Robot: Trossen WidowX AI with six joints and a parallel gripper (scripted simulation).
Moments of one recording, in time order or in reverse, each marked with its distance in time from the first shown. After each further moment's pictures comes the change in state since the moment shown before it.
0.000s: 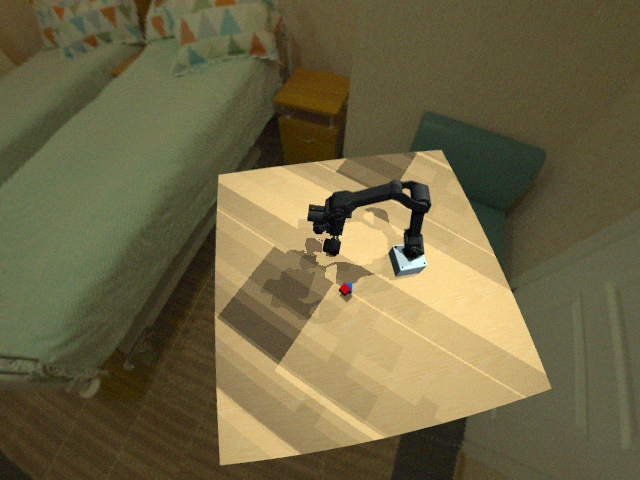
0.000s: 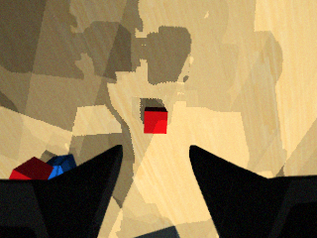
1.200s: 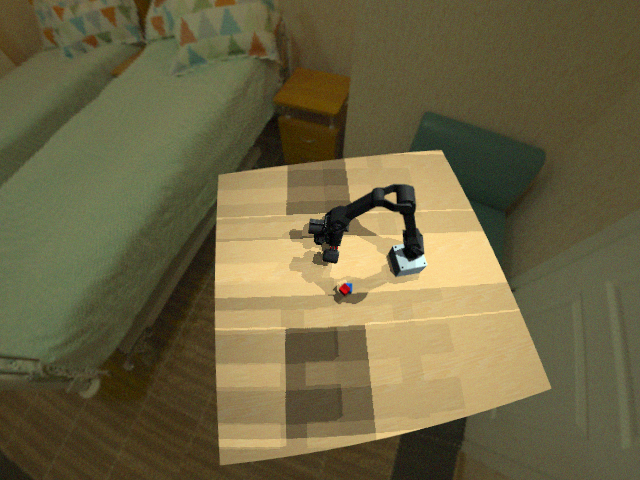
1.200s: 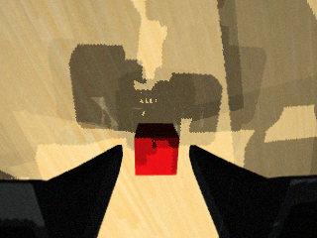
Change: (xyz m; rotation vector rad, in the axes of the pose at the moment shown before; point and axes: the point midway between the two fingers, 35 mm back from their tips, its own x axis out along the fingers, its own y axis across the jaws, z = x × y) arm 0.094 -0.002 -0.003 0.016 0.008 -0.003
